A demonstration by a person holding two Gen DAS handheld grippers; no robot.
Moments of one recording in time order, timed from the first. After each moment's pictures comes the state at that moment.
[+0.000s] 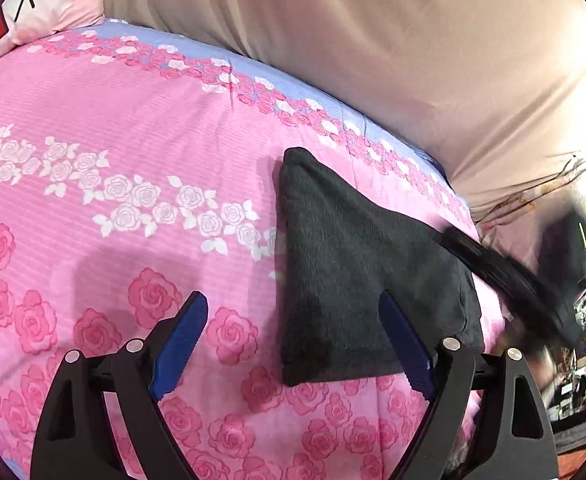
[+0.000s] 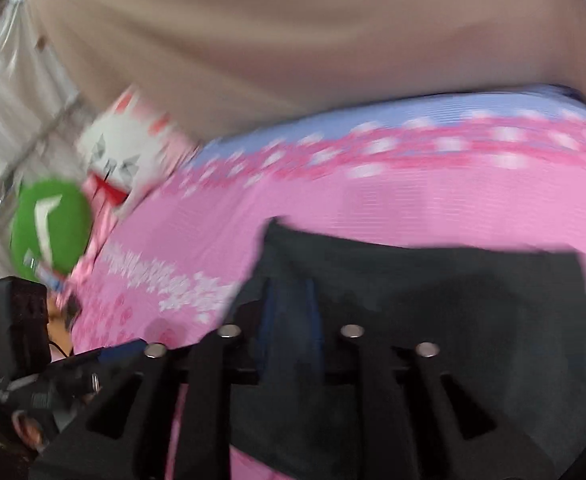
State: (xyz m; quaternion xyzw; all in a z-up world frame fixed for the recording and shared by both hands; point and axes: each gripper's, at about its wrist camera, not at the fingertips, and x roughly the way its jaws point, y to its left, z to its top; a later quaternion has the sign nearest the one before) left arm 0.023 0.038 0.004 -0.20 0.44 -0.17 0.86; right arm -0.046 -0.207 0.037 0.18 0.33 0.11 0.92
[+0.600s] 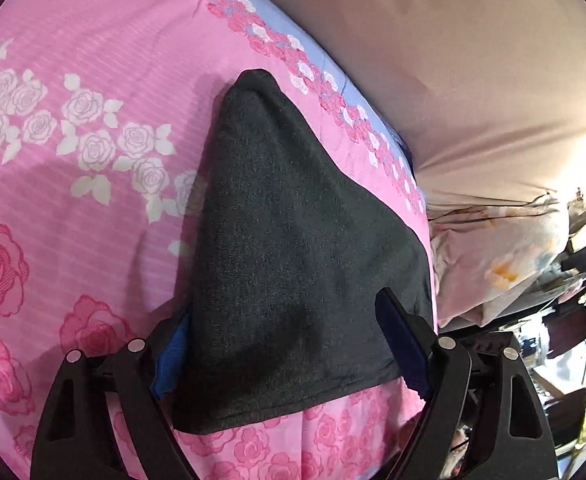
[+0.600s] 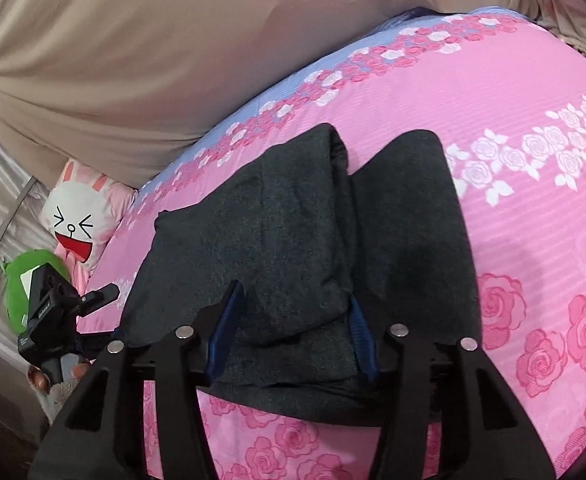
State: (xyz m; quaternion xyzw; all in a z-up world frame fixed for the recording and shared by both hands) left arm 0.057 0.002 -0.046 -0.32 0.50 -0.25 0.76; right arm -0.088 -0.280 -0.019 0.26 0.37 0.09 0.89
